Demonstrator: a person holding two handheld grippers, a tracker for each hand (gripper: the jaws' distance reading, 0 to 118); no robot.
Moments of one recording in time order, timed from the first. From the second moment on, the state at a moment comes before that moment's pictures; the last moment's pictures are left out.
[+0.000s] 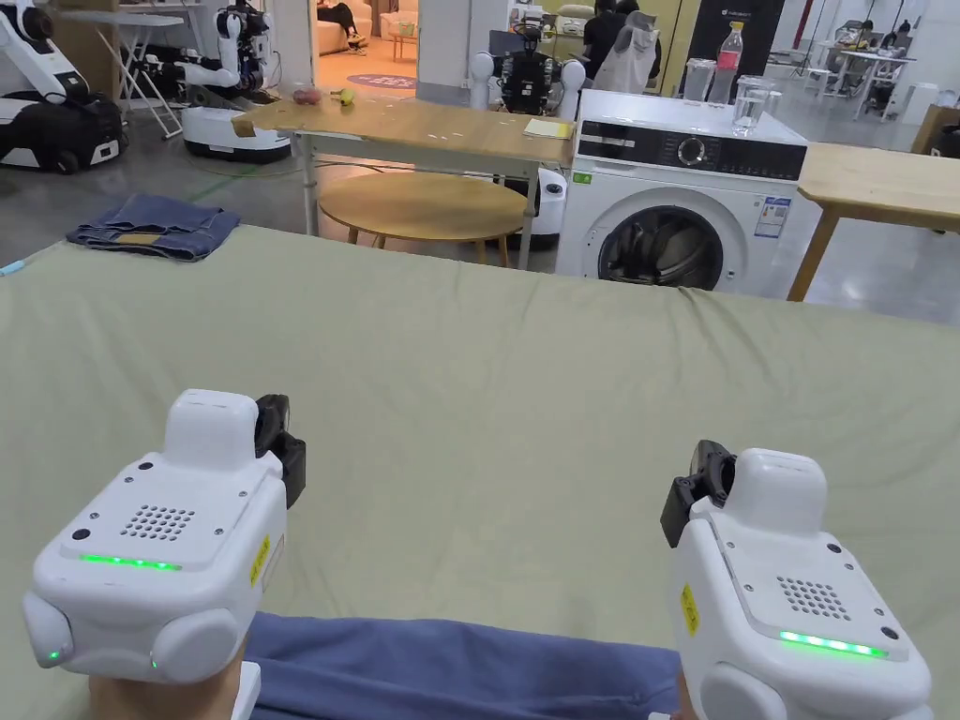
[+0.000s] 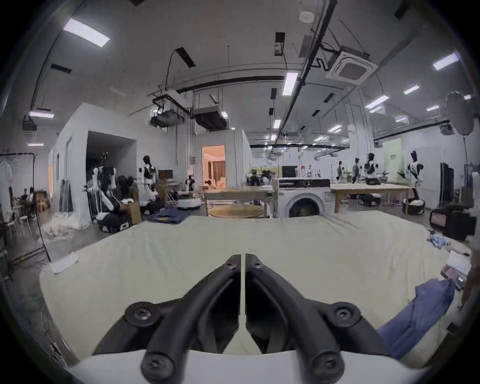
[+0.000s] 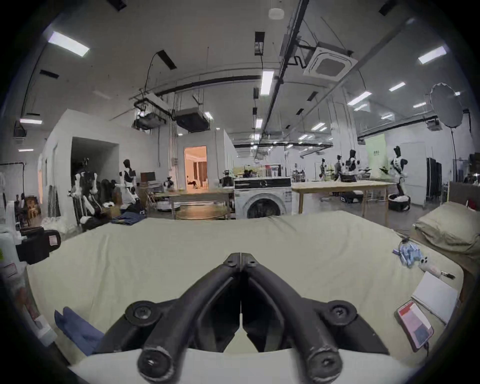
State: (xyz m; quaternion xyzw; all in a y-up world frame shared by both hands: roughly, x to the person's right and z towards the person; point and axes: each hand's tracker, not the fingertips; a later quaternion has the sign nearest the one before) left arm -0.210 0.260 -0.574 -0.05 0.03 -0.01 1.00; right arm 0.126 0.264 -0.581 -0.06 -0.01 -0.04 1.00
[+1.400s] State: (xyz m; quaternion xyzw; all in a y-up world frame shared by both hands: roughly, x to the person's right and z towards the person) left arm -0.405 0.114 -0.596 -0.48 -0.23 0.43 0.73; right arm 0.110 0.229 -0.607 -0.15 0.03 0.04 0.99
